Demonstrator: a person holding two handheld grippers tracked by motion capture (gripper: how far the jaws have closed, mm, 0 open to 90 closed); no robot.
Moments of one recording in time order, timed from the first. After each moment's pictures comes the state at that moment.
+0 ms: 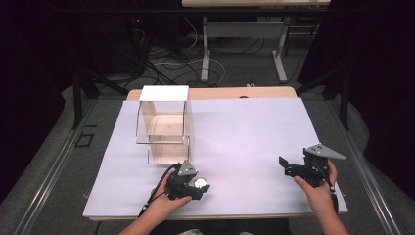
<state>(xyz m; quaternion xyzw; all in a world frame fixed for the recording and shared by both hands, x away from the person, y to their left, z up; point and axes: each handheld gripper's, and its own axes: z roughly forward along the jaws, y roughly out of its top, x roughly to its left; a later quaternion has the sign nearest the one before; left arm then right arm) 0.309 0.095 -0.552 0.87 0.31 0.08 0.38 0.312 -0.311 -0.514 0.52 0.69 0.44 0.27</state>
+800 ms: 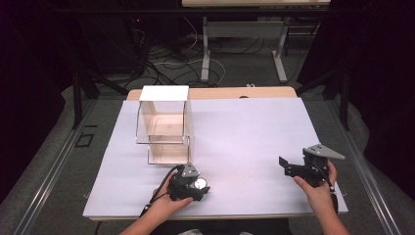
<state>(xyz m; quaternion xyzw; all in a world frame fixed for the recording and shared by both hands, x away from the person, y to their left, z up) 0.310 0.091 -0.556 0.89 0.29 0.08 0.35 0.312 -0.310 -0.515 0.52 0.69 0.43 0.27</state>
